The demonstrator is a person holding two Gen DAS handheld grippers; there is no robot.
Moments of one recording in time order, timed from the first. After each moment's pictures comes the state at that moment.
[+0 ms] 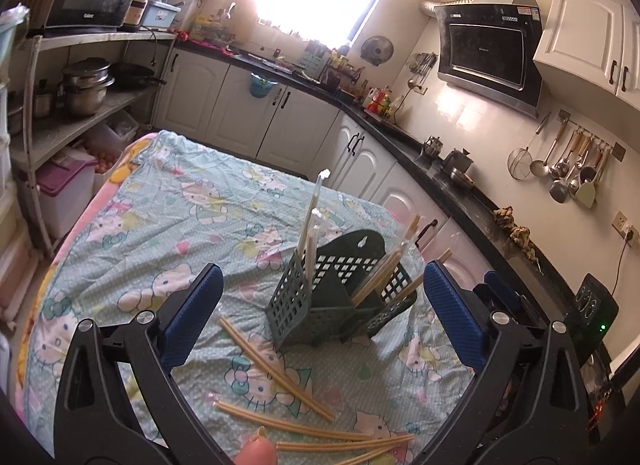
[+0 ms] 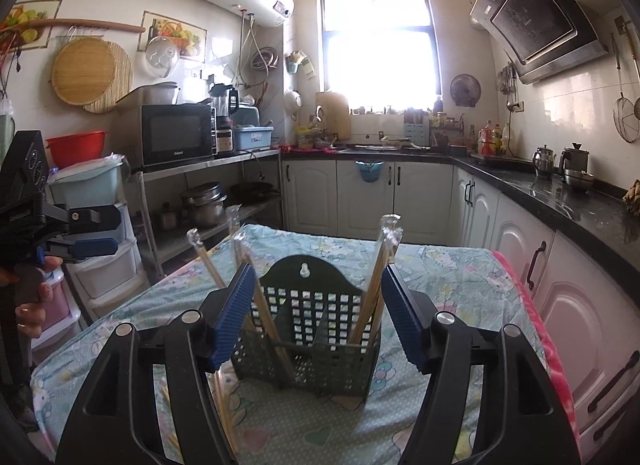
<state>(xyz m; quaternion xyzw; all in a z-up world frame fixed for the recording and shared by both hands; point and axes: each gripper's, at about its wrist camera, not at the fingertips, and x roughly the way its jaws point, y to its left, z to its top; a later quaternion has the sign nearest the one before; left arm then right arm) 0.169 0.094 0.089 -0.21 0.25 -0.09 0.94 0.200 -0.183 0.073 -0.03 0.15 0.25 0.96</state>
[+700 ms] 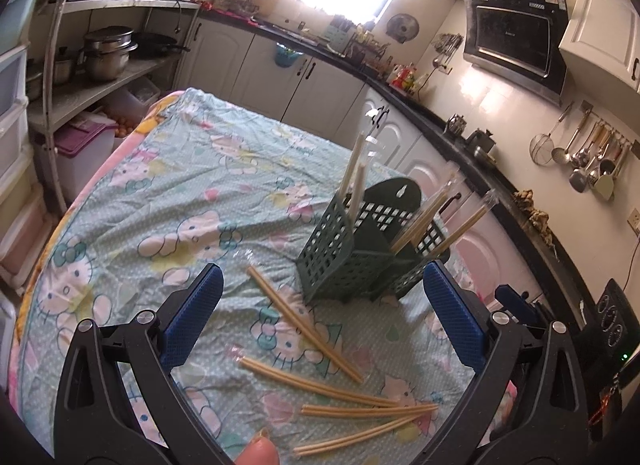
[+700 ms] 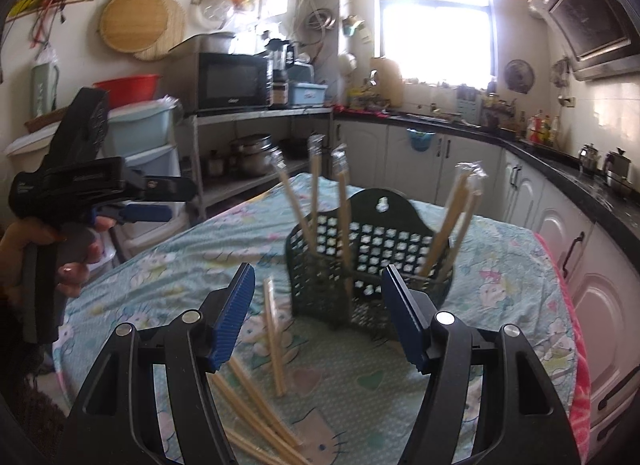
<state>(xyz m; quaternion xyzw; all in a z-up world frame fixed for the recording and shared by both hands) 0.153 0.104 0.043 -0.22 0.30 -0.06 0.92 0.155 -0.147 0.043 -0.10 0.20 0.34 0.91</state>
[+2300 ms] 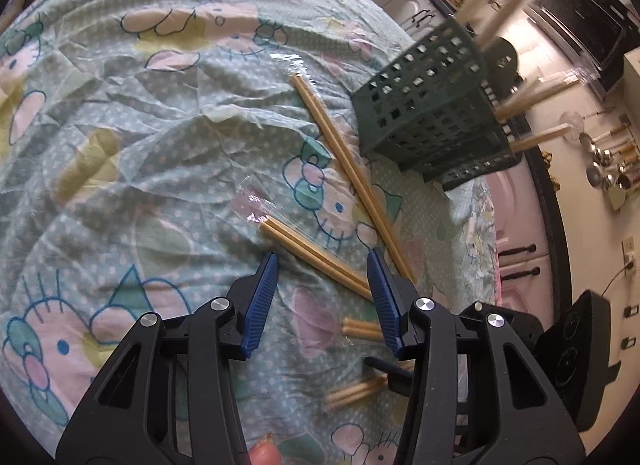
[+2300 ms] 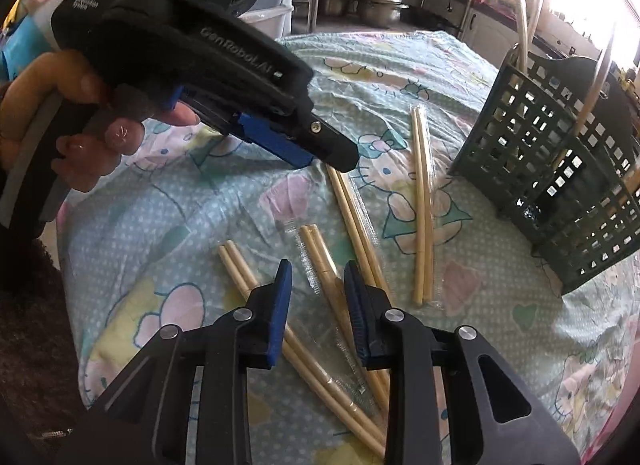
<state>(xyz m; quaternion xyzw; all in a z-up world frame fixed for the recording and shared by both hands) 0.177 0.106 -0.094 -0.33 0.49 -0.10 0.80 0.143 -0.052 -0.074 -0.30 0.39 0.45 0.74</state>
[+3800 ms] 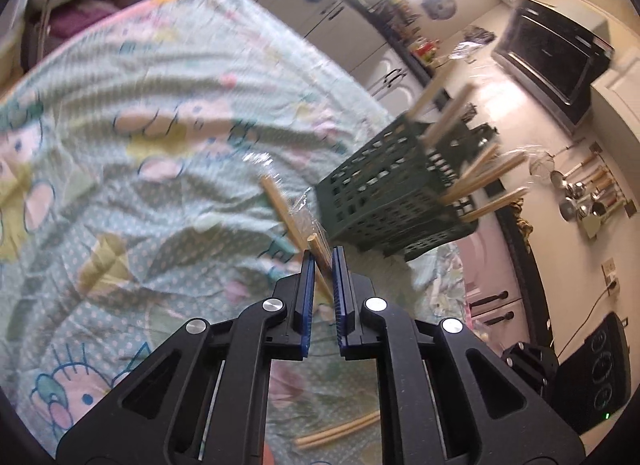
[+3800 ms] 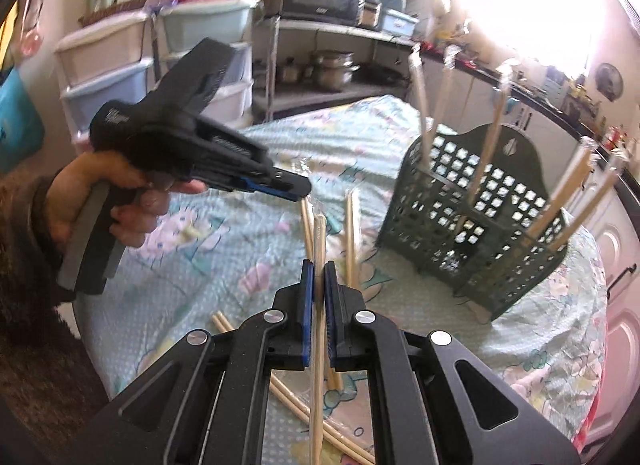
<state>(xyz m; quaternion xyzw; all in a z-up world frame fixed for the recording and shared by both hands) 0.174 0.125 -0.045 -0.35 0.37 -0.11 0.85 0.139 -0.090 0.007 -0.21 0.29 0.42 0.83</state>
